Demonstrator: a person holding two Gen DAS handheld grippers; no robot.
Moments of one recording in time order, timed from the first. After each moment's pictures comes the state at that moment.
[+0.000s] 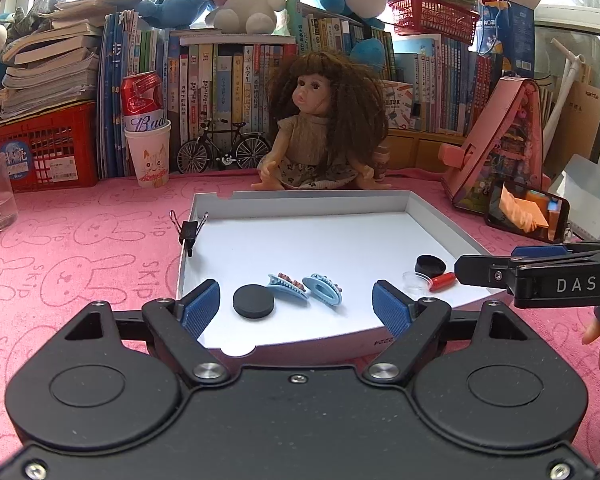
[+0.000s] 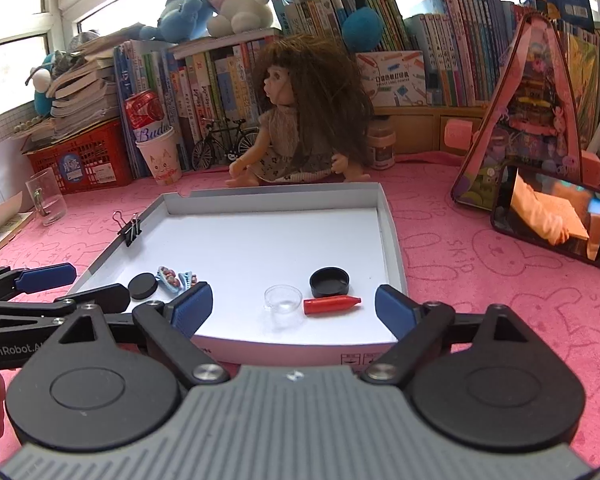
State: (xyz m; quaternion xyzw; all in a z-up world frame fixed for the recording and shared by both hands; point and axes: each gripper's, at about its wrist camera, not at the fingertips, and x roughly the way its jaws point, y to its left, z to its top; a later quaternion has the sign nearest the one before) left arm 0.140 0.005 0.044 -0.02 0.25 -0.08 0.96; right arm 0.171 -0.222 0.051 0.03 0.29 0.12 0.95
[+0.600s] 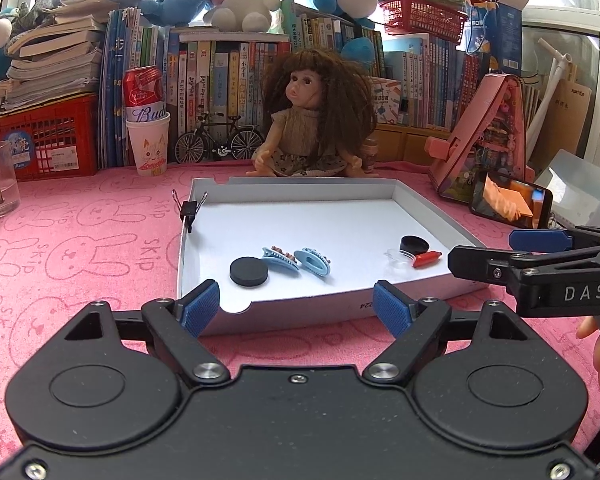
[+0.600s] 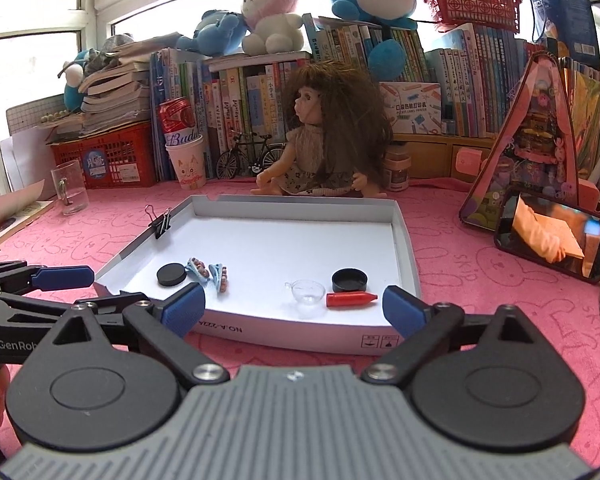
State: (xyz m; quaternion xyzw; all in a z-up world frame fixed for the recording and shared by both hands) left arm 0.108 0.010 0.036 -0.02 0.25 -0.10 0.96; right arm 0.131 -0.210 0.051 0.00 0.25 0.14 0.96
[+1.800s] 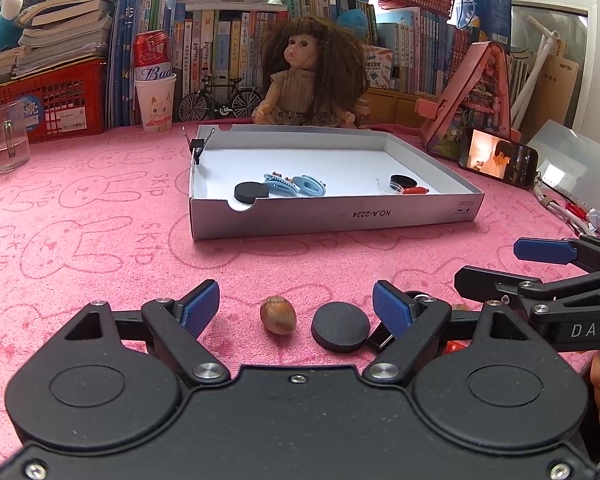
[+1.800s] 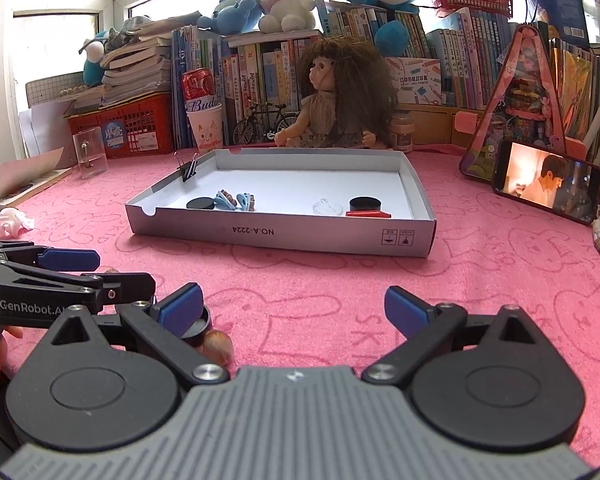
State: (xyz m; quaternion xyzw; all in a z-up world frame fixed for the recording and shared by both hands) left arm 0.053 0.019 0.001 -0.02 0.28 -0.10 0.95; right arm 0.064 -0.206 0.012 -0.01 0.25 0.14 0.96
